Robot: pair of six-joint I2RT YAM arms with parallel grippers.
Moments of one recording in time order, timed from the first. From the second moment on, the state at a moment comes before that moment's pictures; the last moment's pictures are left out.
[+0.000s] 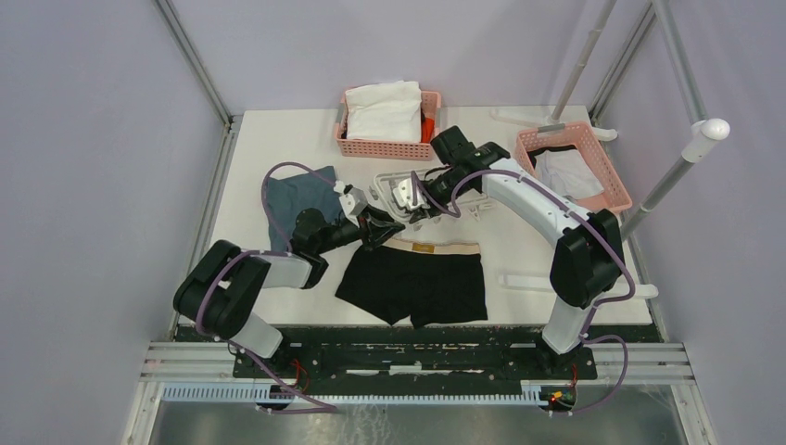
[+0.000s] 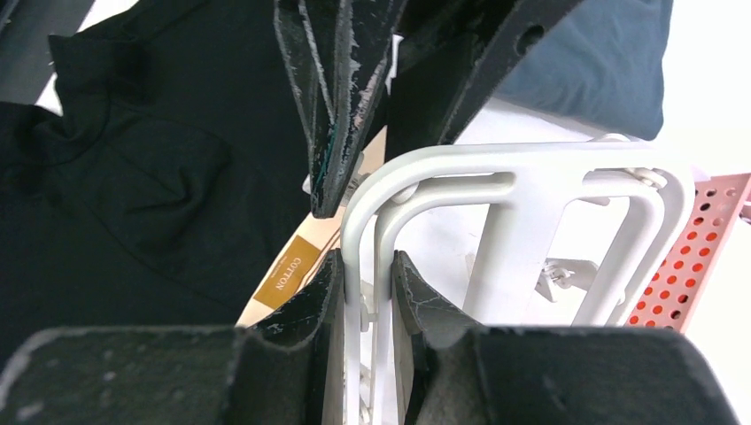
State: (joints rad) left arm -0.48 1.56 0.44 1.24 0.74 -0.19; right arm 0.57 1.78 1.57 -0.94 -0.80 -1.44
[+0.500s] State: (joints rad) left arm -0.49 1.46 0.42 1.09 0.58 -0.19; right arm 0.58 1.78 1.52 -0.78 -0.77 -1.27
